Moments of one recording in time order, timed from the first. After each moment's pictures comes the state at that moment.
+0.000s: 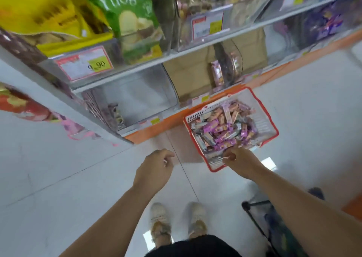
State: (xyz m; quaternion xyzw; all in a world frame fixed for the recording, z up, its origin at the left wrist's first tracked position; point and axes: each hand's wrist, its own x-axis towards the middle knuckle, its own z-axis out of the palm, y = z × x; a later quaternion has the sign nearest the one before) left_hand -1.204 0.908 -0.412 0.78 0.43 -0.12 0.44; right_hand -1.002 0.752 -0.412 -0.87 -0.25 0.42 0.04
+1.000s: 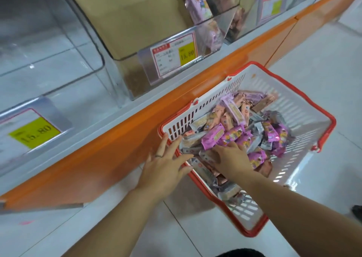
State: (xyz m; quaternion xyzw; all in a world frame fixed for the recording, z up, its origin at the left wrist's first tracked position) left_hand -1.053 0.934 -0.762 0.96 0.14 -0.17 0.19; right_hand -0.912 0.776 -0.798 -0.92 -0.35 0.17 -0.03
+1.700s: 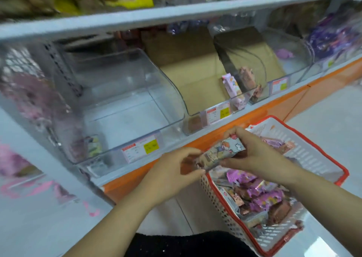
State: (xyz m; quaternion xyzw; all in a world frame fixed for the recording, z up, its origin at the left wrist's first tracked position) left_hand -1.129 0.972 -0.604 0.87 0.17 0.11 0.45; right_hand -0.973 0.819 -0.550 -0.72 -0.42 0.36 0.42
